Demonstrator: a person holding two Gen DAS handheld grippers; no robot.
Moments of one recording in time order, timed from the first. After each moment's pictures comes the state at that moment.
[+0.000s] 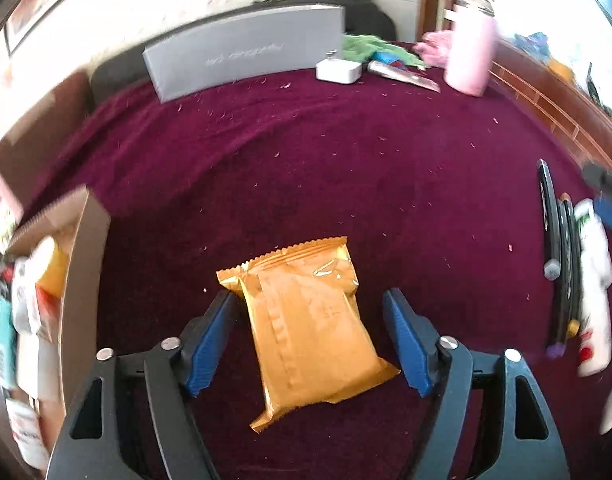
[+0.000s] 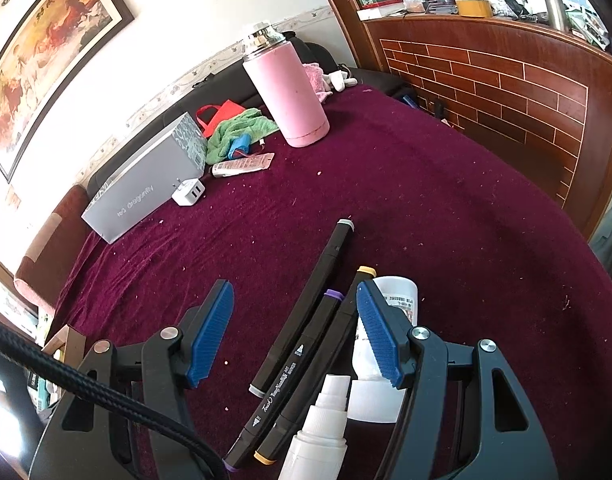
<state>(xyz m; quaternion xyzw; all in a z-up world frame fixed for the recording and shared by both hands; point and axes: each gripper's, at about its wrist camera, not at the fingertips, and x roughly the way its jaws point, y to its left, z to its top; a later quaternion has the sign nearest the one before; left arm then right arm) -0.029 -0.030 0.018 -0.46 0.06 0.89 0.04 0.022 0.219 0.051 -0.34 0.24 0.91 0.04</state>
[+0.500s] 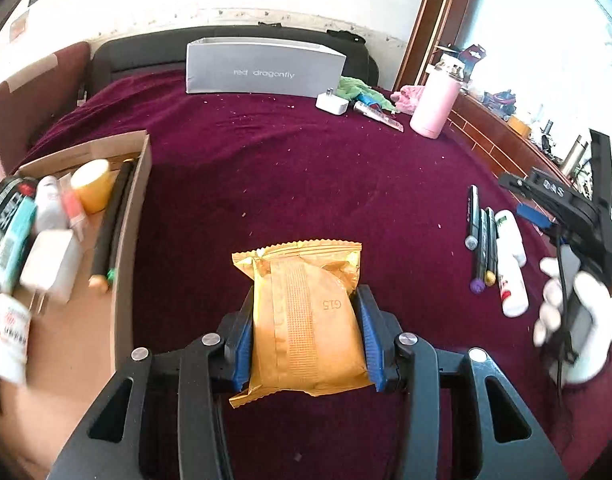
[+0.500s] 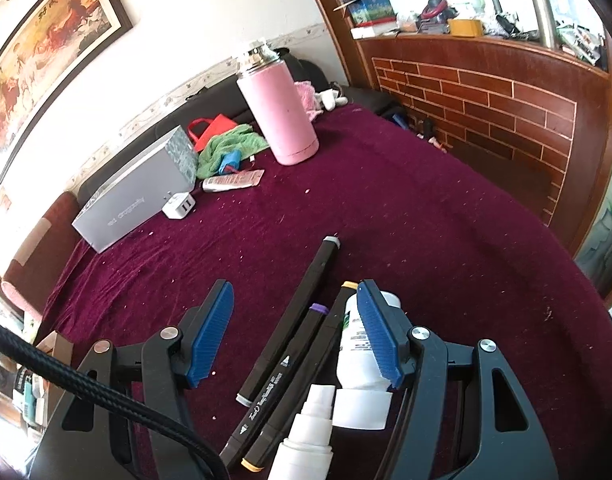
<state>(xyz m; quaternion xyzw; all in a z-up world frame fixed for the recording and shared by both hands) 0.060 -0.093 0.043 -0.41 -0.06 0.90 0.10 0.029 0.217 0.057 -0.31 0.21 0.92 0.07</state>
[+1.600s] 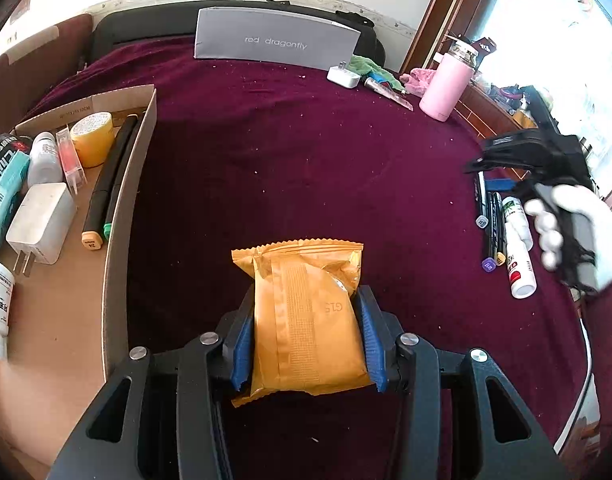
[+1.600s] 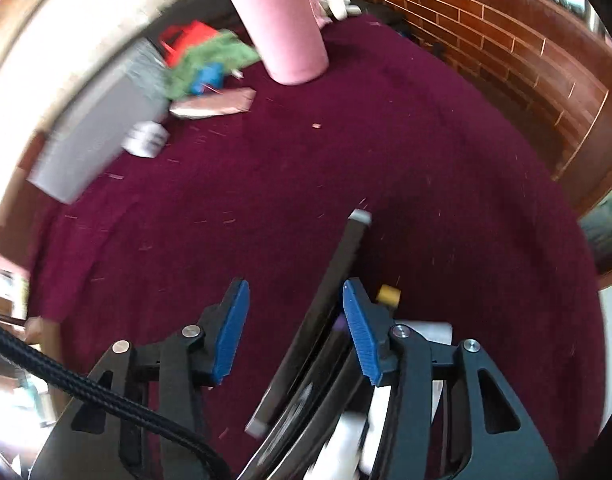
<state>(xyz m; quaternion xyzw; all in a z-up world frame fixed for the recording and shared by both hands) 0.057 -0.103 0.024 -0.45 -0.08 0.88 0.11 -0.080 0.211 0.025 -0.53 0.18 0.83 0.08</state>
